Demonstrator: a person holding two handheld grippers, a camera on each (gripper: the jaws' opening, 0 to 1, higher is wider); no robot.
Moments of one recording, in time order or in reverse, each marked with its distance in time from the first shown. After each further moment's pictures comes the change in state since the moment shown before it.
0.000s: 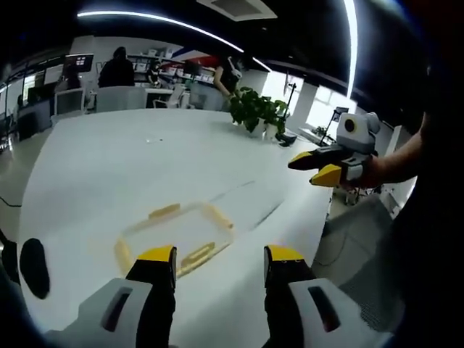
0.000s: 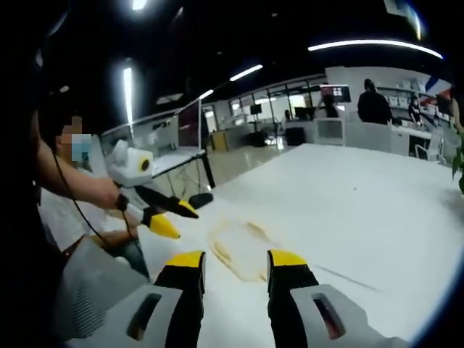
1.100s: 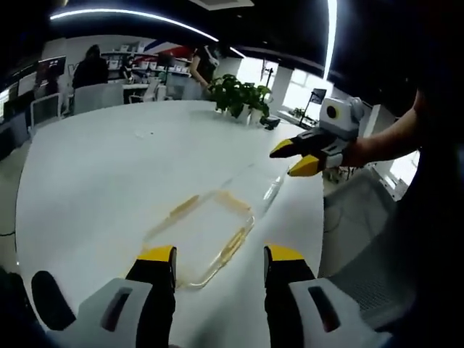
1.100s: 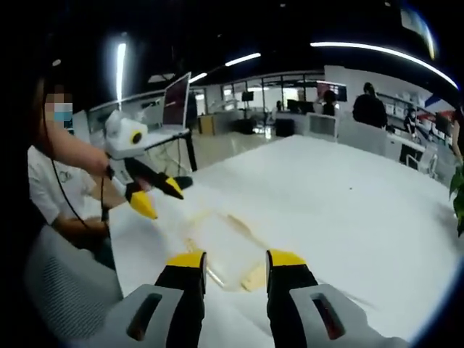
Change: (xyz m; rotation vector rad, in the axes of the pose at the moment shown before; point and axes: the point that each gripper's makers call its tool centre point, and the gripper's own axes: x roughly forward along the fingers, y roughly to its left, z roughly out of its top) left arm -0.001 0.052 -0.009 0.144 0.088 -0.134; right arm 0.055 -0.020 -0.020 -0.108 0.115 -0.098
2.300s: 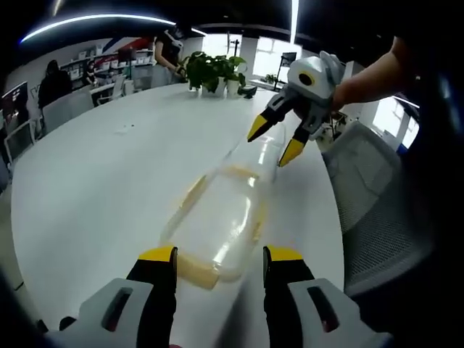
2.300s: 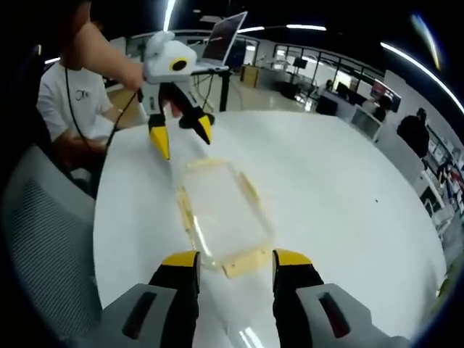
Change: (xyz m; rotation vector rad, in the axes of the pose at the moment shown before) left arm 0.018 0.033 -0.021 0.198 0.135 -0.094; right arm 0.041 -0.007 -0.040 -0.351 0.308 0.138
